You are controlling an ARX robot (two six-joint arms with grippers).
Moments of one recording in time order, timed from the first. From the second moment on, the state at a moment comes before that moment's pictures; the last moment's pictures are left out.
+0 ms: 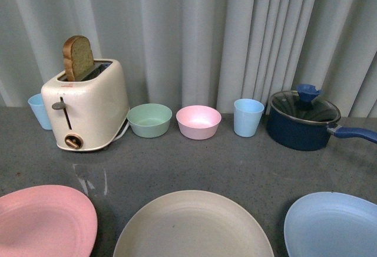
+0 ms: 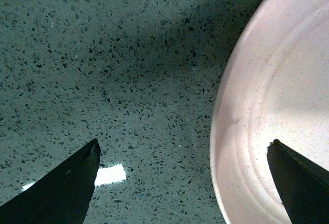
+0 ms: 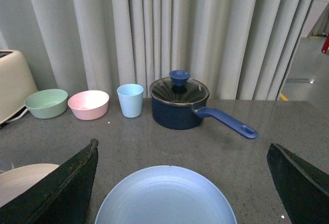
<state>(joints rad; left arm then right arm) 0.44 2.08 1.15 -0.32 0.19 0.64 0.00 0.00 0.01 0.00 0.00 -0.01</state>
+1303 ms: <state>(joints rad) 0.43 2.13 1.16 -0.38 0.24 0.60 0.00 0.00 0.01 0.00 0.00 -0.01</state>
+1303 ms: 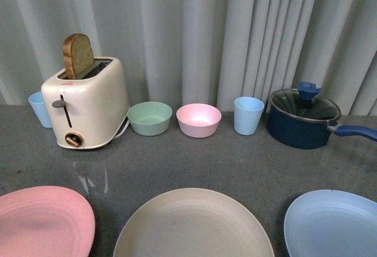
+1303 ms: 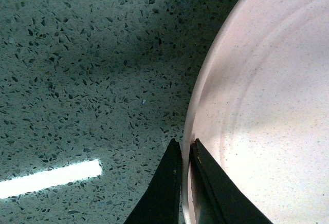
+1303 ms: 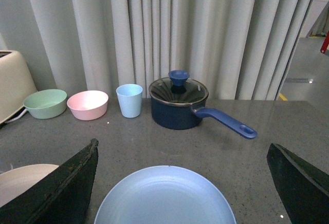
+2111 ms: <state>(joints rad) 0.21 1.83 1.31 -0.59 0.51 0.39 0.00 0.00 0.01 0.00 0.00 -0.01</state>
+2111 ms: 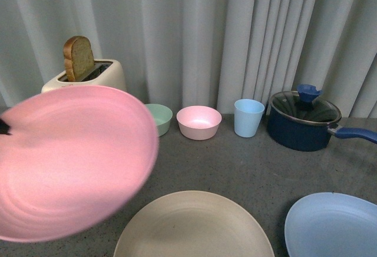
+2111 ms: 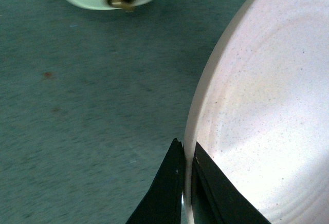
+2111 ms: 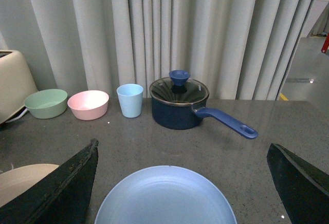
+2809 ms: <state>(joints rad) -0.21 1.97 1.18 -0.39 0.31 0.14 0.00 0.00 0.01 0.00 0.00 -0.01</state>
